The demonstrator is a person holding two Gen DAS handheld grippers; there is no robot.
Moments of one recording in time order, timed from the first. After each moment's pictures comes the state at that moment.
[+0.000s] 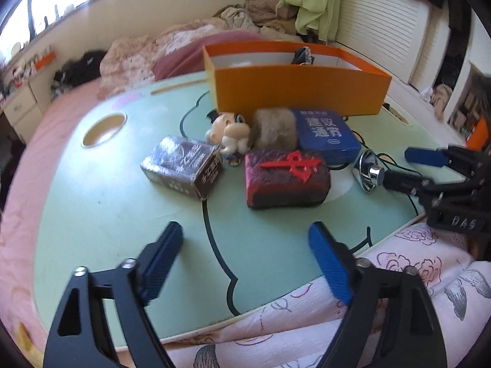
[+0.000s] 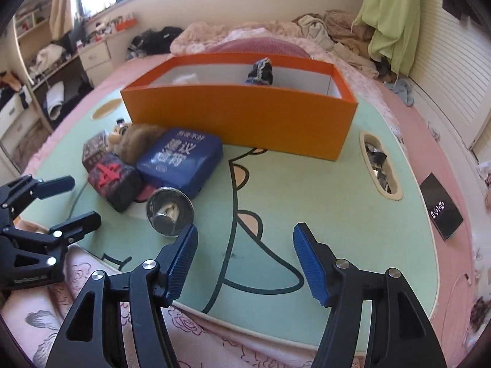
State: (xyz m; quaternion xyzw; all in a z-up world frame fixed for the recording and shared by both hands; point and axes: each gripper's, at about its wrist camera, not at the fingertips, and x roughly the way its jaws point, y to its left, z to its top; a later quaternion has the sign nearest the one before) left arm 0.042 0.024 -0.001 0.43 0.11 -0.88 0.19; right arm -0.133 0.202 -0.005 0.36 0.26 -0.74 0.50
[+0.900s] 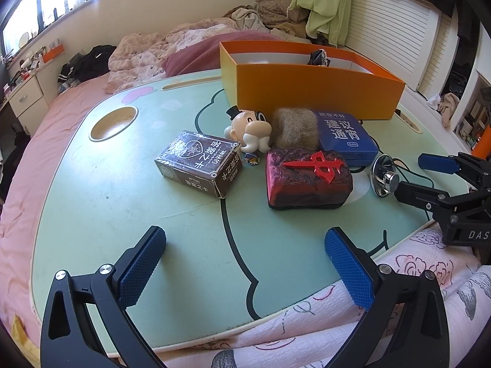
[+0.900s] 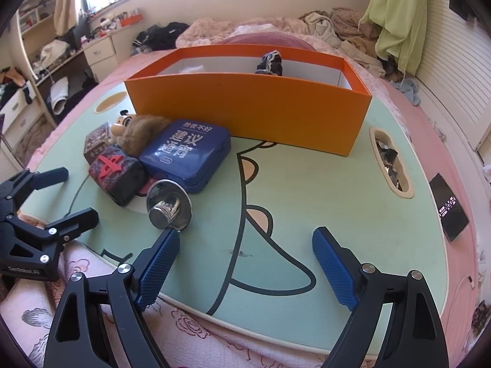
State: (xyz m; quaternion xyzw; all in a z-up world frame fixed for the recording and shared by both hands) left arm 0.044 0.016 -0.003 0.43 0.11 -0.87 0.20; right arm -0.130 0.204 -0.003 0.37 0.25 -0.73 0.52
